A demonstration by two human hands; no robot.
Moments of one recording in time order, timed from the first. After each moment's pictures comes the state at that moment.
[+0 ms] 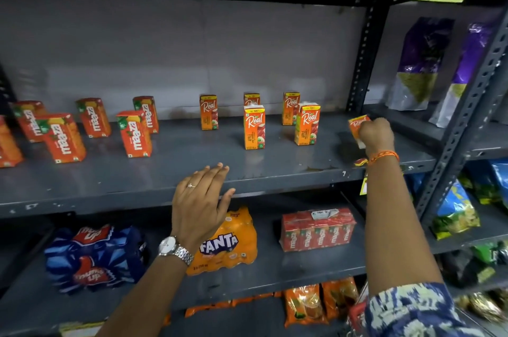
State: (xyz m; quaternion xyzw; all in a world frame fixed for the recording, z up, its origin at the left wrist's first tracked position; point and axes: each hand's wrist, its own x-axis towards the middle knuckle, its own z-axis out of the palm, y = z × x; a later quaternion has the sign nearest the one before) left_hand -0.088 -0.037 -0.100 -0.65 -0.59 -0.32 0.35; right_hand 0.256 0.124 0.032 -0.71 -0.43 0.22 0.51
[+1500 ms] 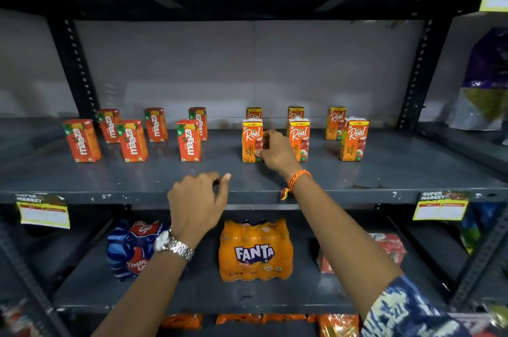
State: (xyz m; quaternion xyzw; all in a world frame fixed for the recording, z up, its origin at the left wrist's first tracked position) left_hand -0.135 -0.089 -0.036 -0.54 -0.75 -0.30 0.22; right_hand -0.004 0.068 0.019 -0.46 -0.78 0.25 0.35
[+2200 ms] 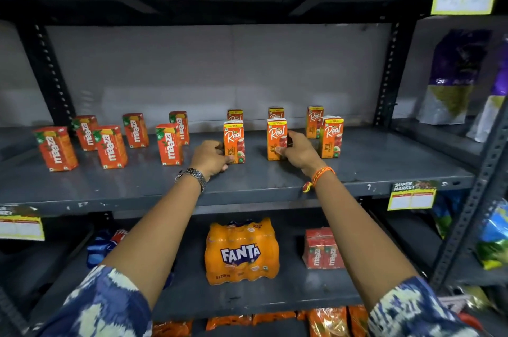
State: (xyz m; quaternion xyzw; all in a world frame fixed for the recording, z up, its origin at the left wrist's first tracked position) left_hand -0.142 0.042 -0.003 -0.53 -0.69 -0.46 -0.20; right_hand 0.082 0.106 0.014 -0.48 -0.72 0.33 0.37
